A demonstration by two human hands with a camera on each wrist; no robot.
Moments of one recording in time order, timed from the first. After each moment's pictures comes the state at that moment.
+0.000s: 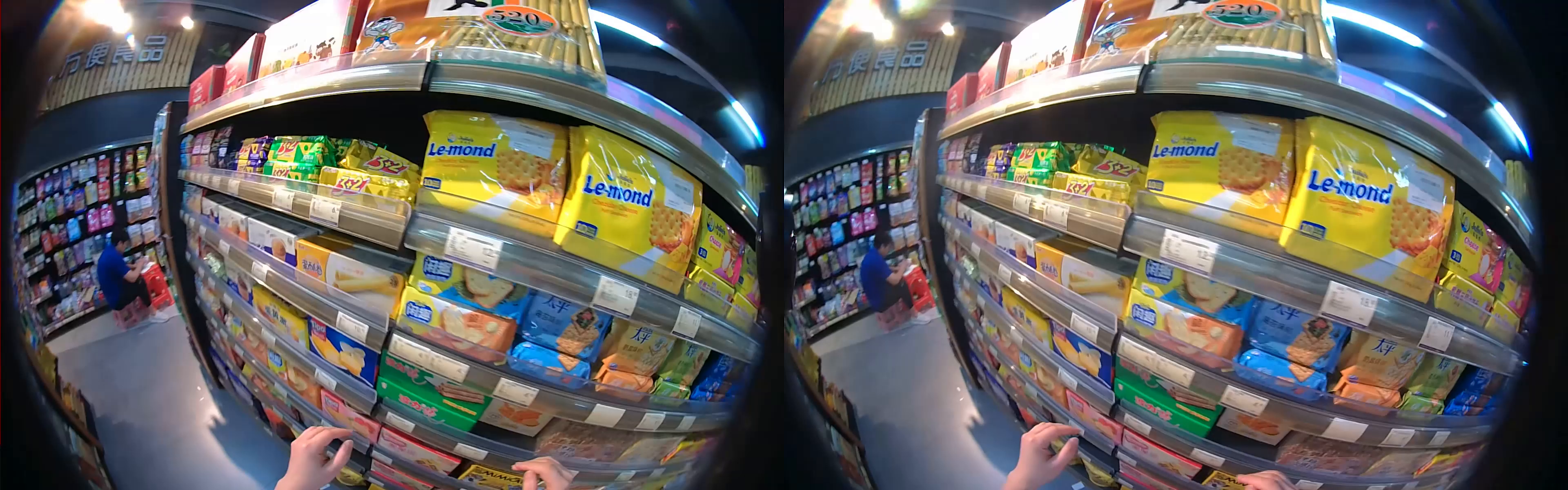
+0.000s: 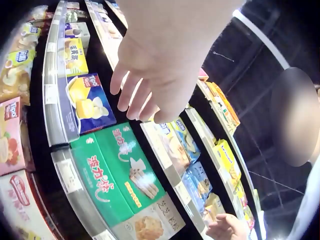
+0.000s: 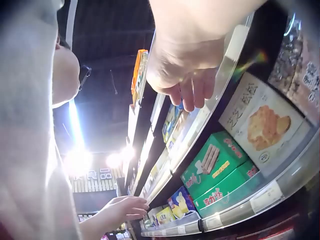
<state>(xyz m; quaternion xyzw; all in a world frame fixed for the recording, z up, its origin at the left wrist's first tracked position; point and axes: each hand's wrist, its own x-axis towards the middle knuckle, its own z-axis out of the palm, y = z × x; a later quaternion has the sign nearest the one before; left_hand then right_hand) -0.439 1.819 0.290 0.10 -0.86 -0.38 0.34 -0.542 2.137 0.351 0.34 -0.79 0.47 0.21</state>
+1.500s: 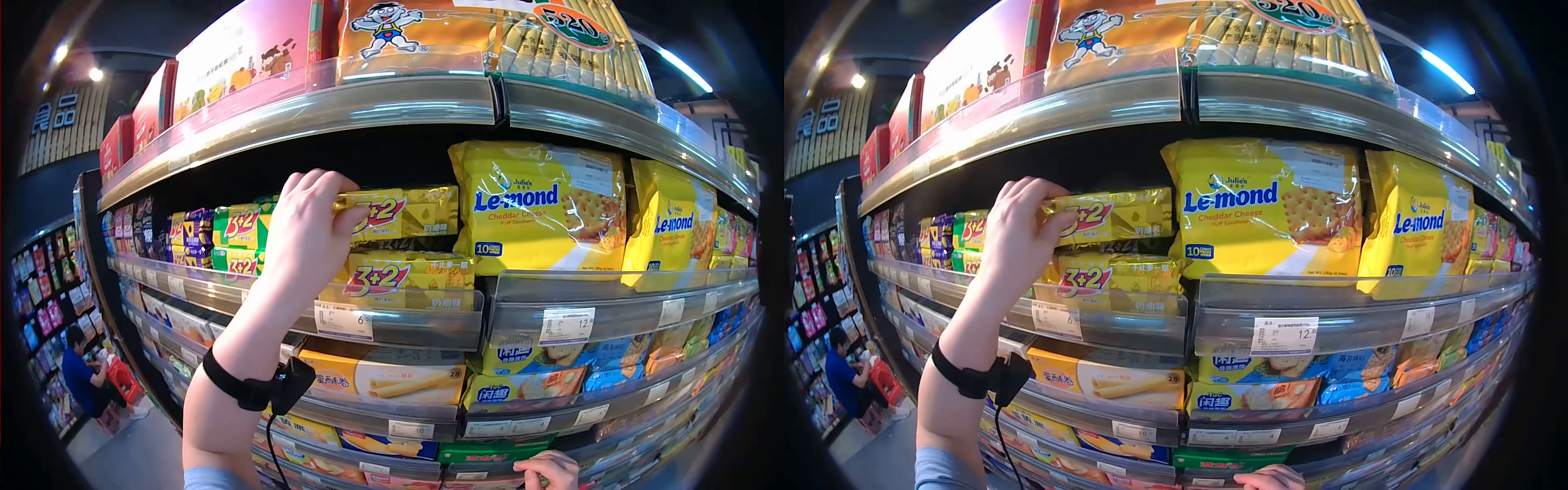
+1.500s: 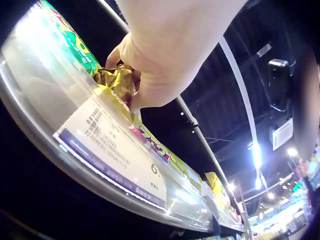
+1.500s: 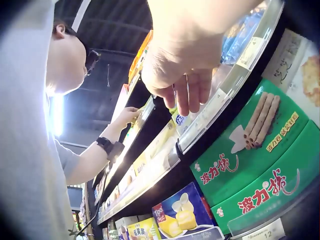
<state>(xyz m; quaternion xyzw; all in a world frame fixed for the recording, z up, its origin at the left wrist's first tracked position) -0.656 1.591 0.630 -0.14 -0.78 -0.04 0.61 -0.562 1.933 0.388 0.35 -0.78 0.41 0.33</state>
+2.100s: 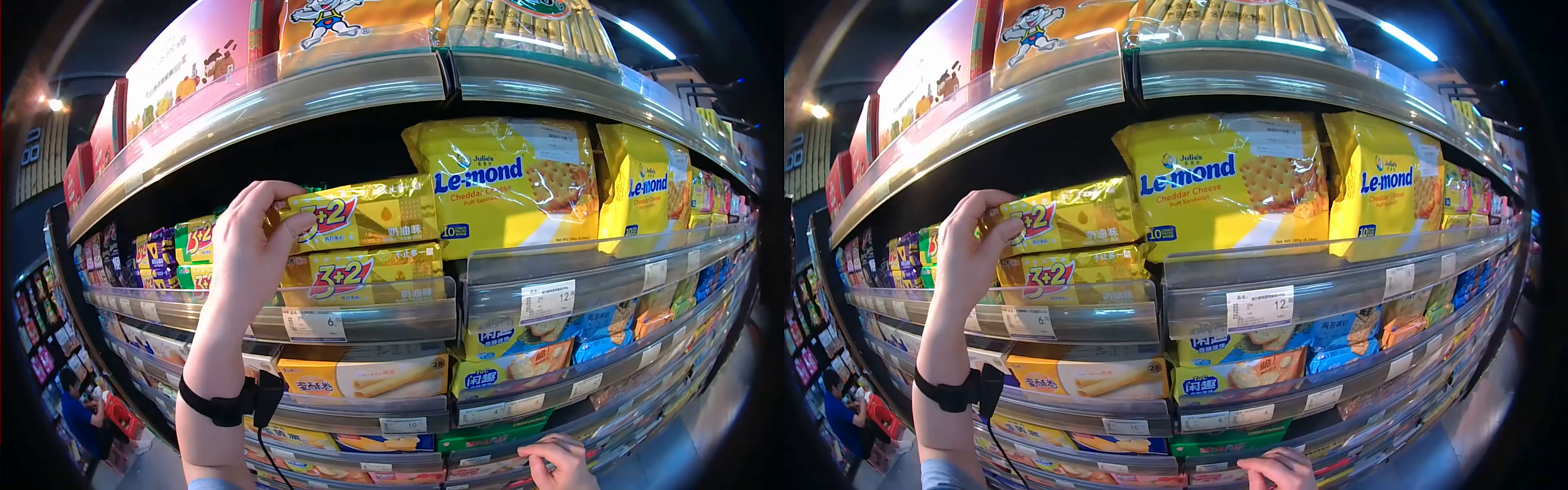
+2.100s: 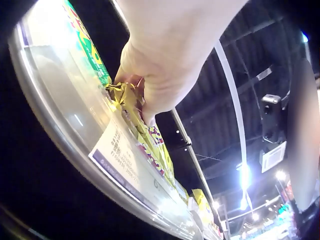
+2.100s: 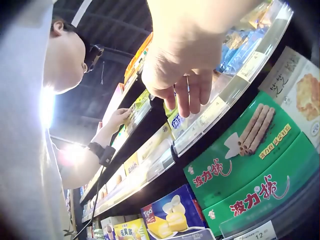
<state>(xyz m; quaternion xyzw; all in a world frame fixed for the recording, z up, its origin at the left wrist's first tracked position) -0.648 1.578 0.624 -0.22 -0.77 -0.17 0.57 -0.548 1.933 0.389 0.32 -0.80 0.38 0.34</state>
